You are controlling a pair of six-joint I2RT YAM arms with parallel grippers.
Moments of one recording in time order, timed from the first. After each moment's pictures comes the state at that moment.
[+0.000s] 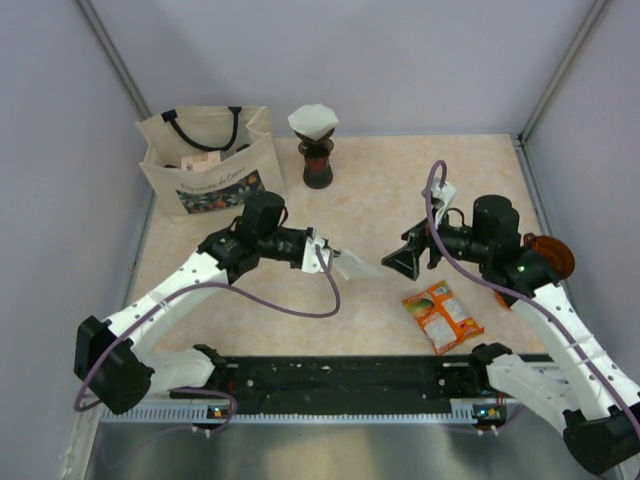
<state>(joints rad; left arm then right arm) -0.63 1.20 1.00 -0.36 0.78 0.99 0.40 0.87 0.90 -0.43 -0.64 0.09</state>
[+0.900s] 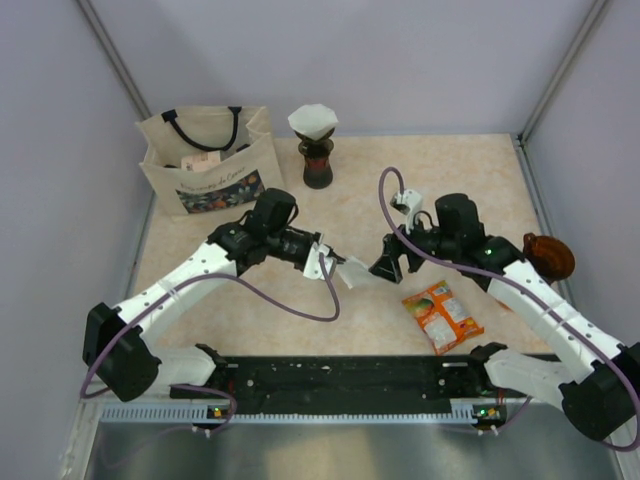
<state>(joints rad) -0.66 1.28 1.07 -0.50 0.87 1.19 0.51 1.05 0.90 -0.47 -0.56 0.03</state>
